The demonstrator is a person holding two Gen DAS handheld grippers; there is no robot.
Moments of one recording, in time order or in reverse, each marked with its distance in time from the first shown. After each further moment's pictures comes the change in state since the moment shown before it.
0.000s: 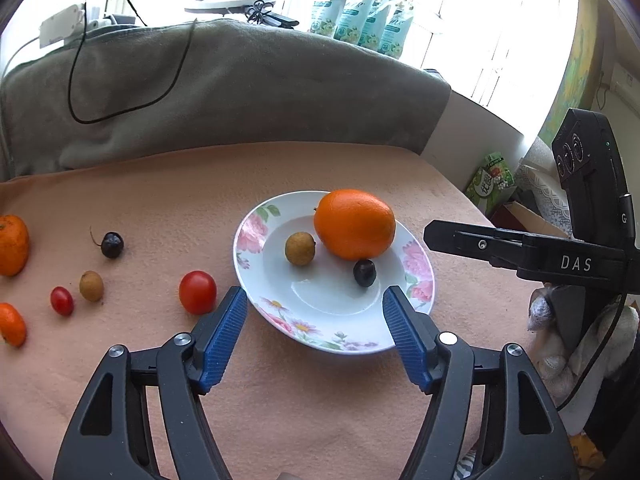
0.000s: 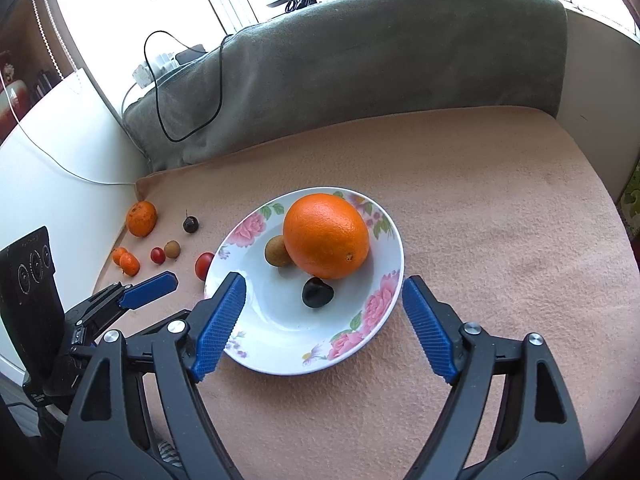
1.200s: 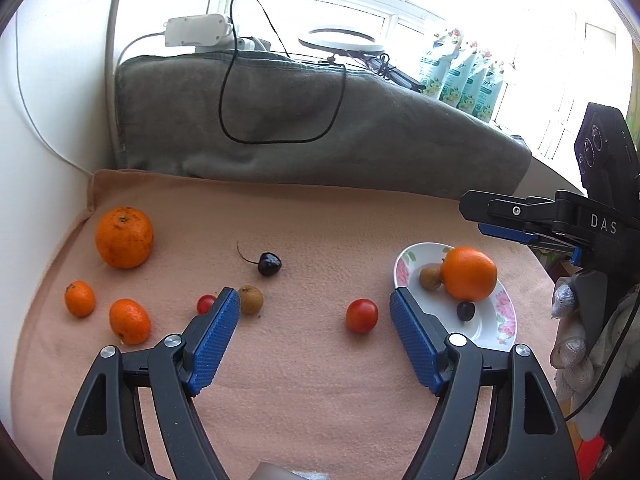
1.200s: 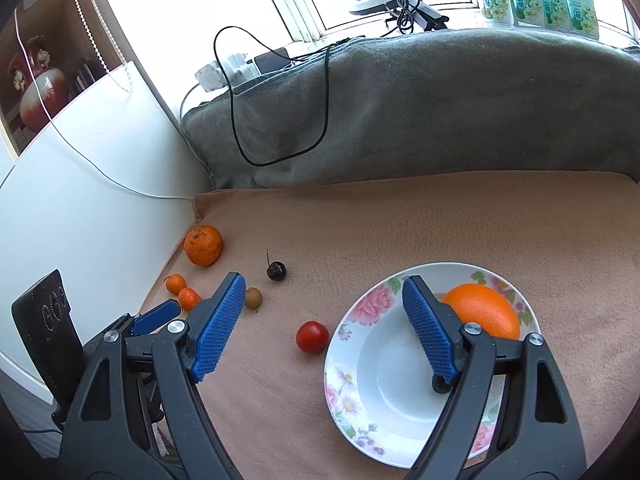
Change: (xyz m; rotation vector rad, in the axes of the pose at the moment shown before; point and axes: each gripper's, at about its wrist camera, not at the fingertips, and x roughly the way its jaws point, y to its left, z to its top) left arm -0.066 0.095 0.002 -0.159 -0.122 0.228; right arm 0.044 0.103 0.052 -0.100 -0.026 0.166
